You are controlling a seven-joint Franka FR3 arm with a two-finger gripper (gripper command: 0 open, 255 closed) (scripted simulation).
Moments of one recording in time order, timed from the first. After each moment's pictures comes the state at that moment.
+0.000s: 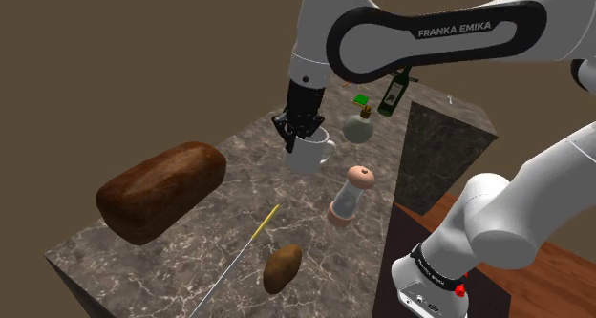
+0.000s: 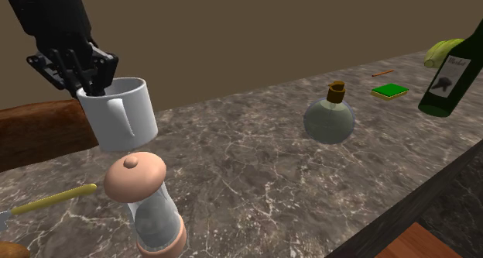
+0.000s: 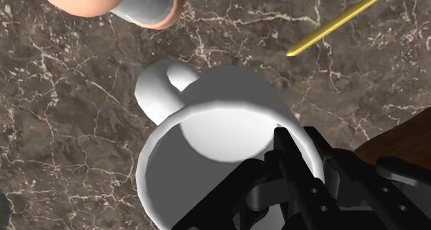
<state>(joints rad) 0.26 -0.21 0.22 -2.18 0.08 1.93 0.68</state>
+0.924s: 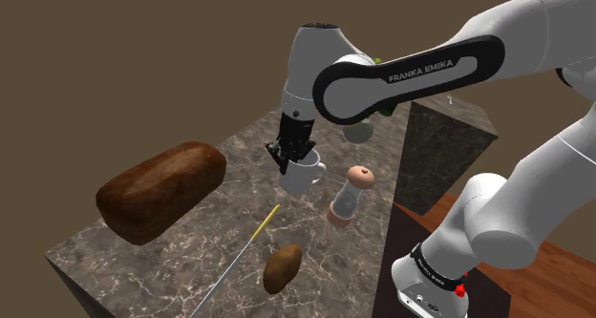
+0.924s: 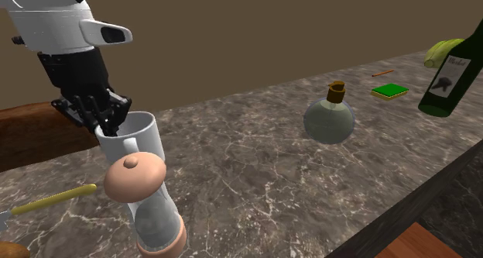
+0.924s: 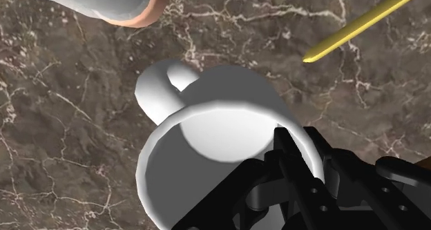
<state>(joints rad) 0.27 -0.14 0.23 -2.31 0.07 2.12 0.69</state>
